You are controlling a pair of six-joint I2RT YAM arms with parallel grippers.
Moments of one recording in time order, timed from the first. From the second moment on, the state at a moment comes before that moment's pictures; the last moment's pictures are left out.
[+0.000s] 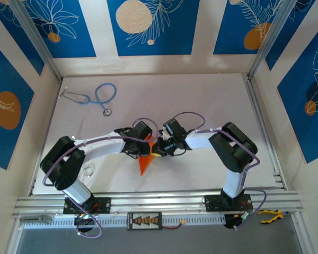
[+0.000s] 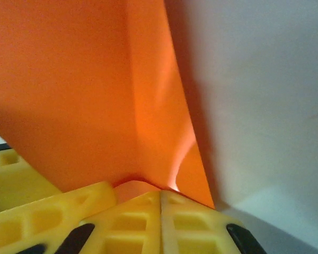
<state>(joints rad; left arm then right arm) -0.78 1.60 0.93 -0.54 0.01 -0.72 0.70 1.82 0.86 -0.02 -0.62 0.96</state>
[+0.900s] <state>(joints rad) -0.73 1.13 0.71 -0.53 -0.09 -0.77 0.58 1.97 1.09 -0.21 -0.63 0.75</state>
